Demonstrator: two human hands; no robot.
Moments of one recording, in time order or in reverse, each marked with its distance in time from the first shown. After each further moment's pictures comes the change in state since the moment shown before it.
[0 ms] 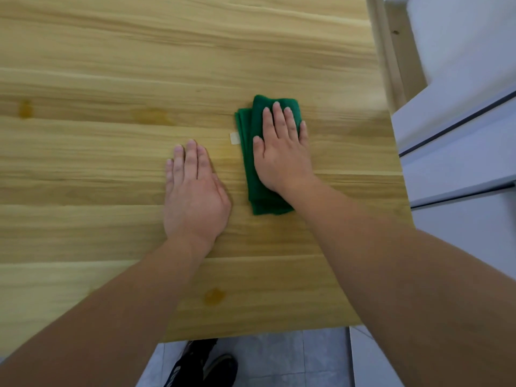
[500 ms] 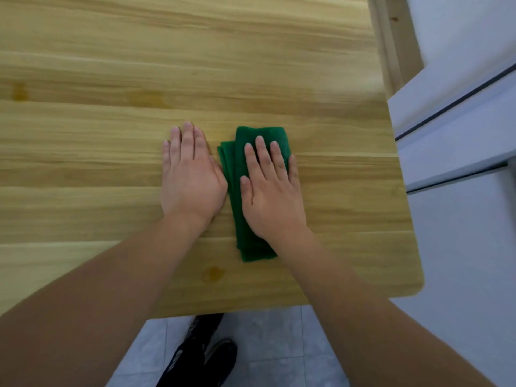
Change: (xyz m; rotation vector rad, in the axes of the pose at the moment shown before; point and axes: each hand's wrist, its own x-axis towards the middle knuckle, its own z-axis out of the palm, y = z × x) left_hand -0.003 0.000 -0.002 0.011 -0.010 -0.002; right_hand -0.107 -0.020 0.022 0.067 0.051 -0.073
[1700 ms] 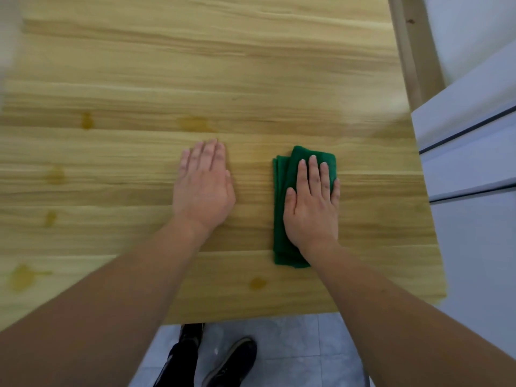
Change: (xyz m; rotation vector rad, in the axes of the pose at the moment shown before) left_hand 0.023 -0.059 -0.042 0.060 -0.077 0.188; right_hand 0.010 -0.009 -0.003 -0.048 -0.010 0.260
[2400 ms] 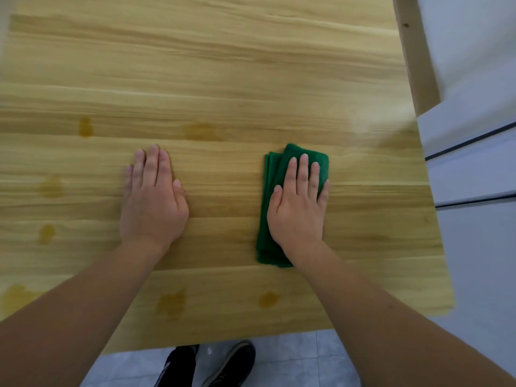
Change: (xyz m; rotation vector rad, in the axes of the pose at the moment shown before) left_hand -0.007 -0.088 0.009 -0.063 0.063 -0.157; right_hand 0.017 -0.053 0.004 -0.026 -0.012 0.066
